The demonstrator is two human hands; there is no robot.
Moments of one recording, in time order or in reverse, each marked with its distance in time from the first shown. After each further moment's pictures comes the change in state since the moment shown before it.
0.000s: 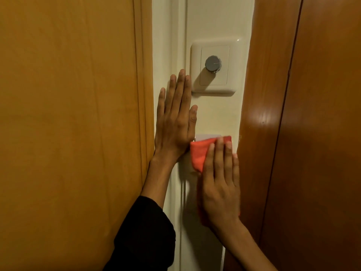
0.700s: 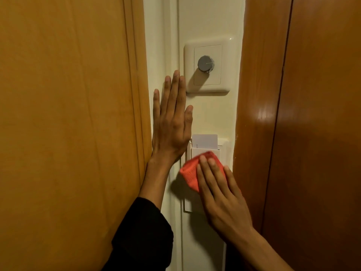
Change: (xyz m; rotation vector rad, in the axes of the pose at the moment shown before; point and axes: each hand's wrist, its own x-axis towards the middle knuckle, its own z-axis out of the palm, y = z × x) left_hand 0.000 0.002 0.000 0.009 -0.006 -0.001; right_hand -0.033 0.030 -0.006 -0.133 -0.148 -0.316
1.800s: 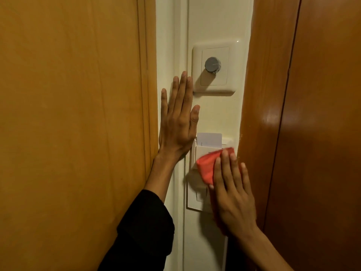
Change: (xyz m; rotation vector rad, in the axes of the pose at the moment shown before) left_hand 0.000 0.003 -0.001 -0.033 -0.005 -0.011; right_hand 0.001 0.007 -0.002 0.163 0.074 0.162
